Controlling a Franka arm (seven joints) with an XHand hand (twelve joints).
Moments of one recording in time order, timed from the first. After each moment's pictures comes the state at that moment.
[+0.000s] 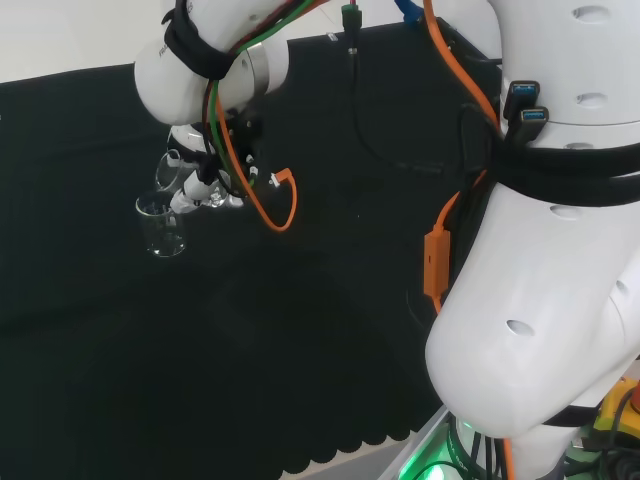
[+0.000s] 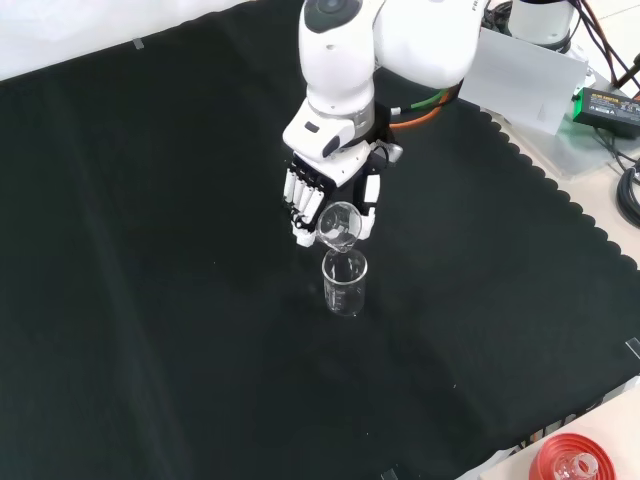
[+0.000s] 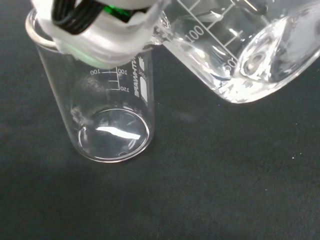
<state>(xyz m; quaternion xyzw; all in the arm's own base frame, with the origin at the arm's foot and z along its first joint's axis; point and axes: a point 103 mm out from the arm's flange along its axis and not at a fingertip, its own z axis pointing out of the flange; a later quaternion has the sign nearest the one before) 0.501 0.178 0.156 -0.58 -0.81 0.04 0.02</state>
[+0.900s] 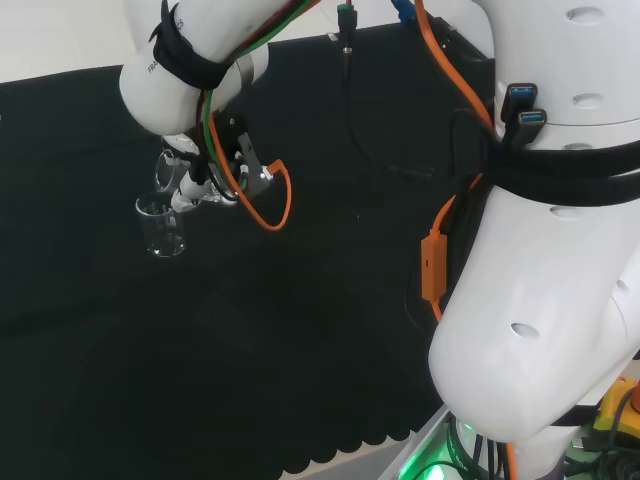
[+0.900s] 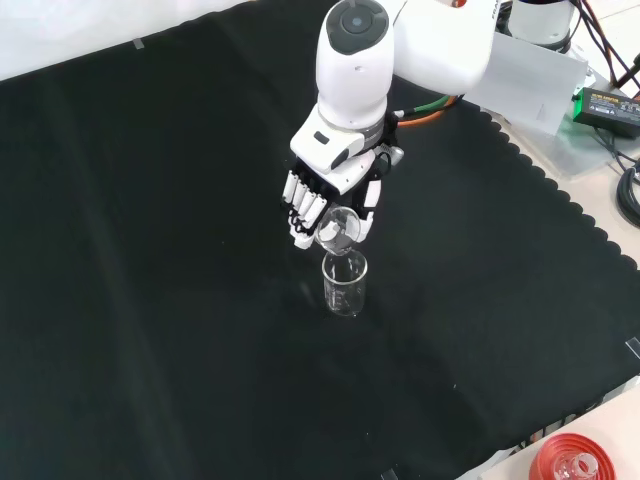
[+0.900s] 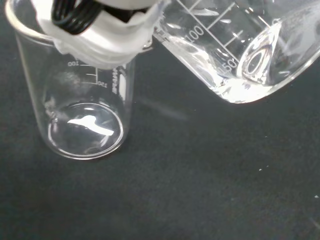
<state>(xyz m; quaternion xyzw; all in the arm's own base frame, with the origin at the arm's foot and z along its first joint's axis) 0.506 0.183 0.164 -0.58 -0.81 0.09 -0.03</state>
